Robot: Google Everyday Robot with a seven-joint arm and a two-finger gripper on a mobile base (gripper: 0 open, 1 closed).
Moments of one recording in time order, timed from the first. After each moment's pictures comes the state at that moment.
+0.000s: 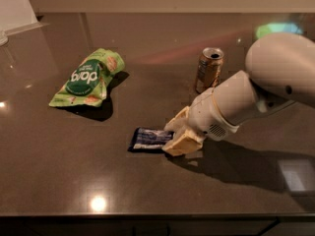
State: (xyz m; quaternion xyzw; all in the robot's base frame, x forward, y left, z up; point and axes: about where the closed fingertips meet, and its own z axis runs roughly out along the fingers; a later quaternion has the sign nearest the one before) arm 0.424 -0.037 0.832 -0.61 0.72 0.22 0.25
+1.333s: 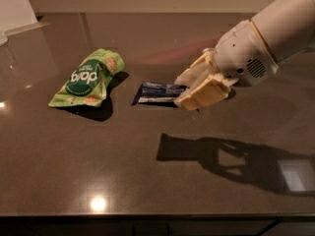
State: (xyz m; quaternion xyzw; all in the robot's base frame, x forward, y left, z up) arm 0.434 -0.059 0.957 -0.61 0.69 0.26 0.28
